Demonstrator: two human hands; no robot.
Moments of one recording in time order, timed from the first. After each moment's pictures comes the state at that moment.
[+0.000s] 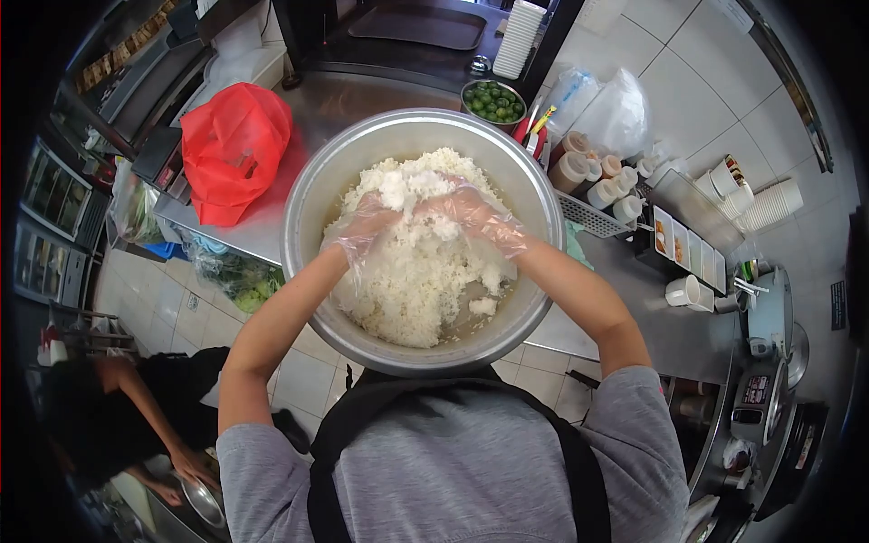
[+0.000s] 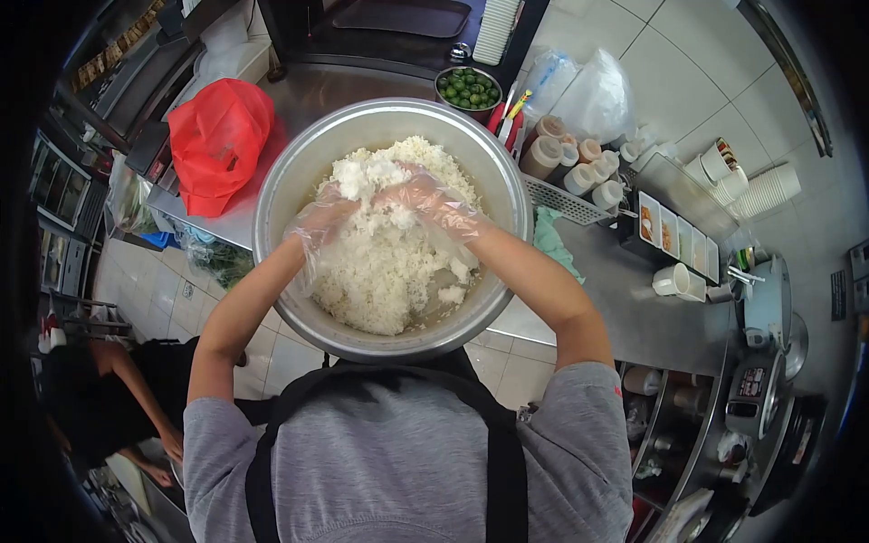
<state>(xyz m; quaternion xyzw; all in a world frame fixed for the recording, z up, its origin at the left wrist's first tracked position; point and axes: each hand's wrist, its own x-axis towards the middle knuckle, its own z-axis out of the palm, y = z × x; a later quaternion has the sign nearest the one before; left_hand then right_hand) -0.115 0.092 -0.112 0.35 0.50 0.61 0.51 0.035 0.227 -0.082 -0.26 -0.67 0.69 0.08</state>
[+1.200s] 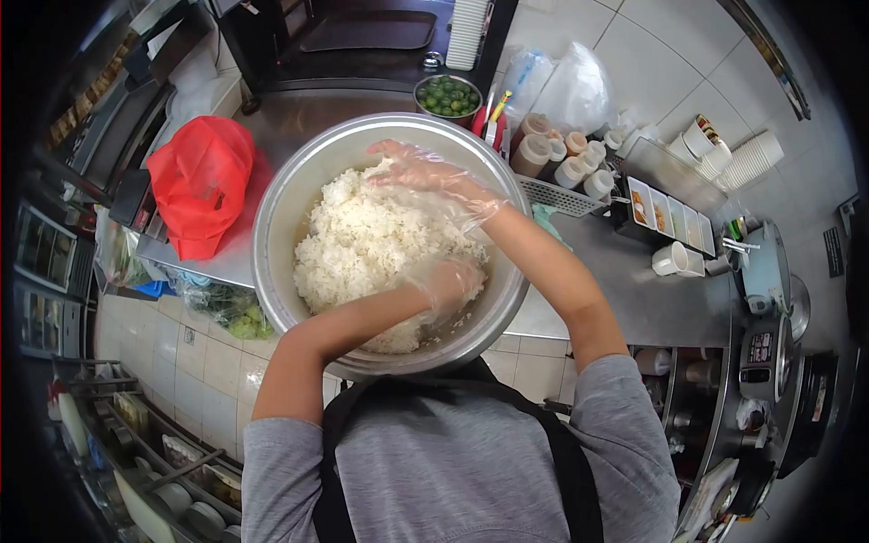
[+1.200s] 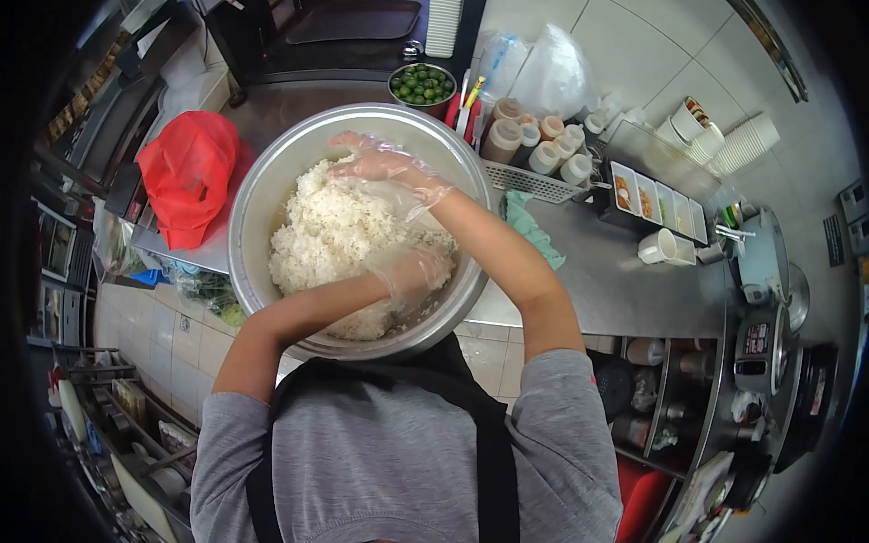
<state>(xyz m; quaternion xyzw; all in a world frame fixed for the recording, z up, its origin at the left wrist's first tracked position) 0.045 0.135 -0.138 0.84 0.51 0.07 0.20 0.015 0.267 -0.036 -0.13 -0.90 0.41 0.05</state>
